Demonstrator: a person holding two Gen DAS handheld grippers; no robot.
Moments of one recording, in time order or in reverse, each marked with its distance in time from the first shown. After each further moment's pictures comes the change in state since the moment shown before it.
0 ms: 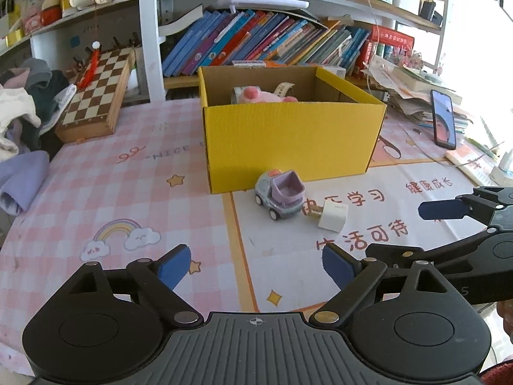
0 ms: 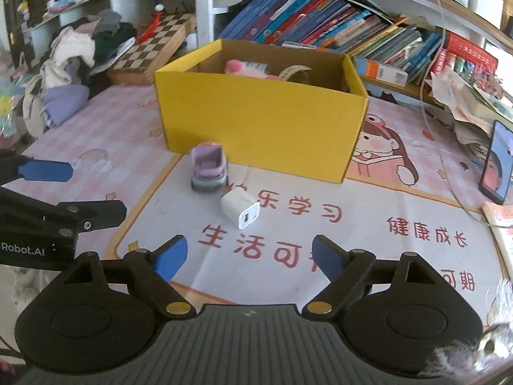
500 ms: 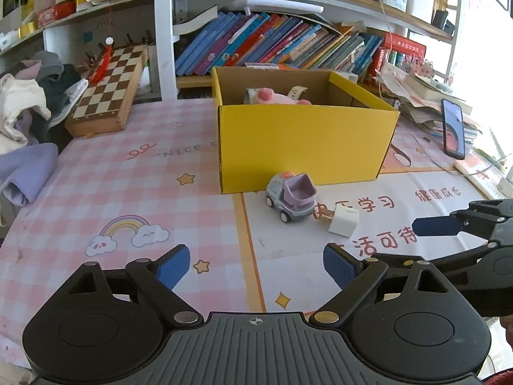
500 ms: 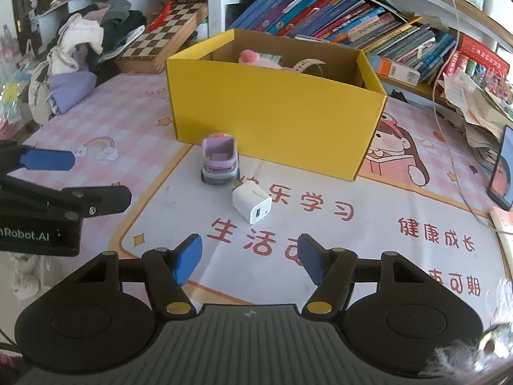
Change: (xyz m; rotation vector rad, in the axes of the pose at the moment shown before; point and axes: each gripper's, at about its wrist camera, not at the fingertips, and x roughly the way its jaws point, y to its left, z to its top) left arm 0.002 0.005 -0.002 -0.040 -0.019 0.030; right arm 0.009 0.008 0.001 -0.035 0.032 0.019
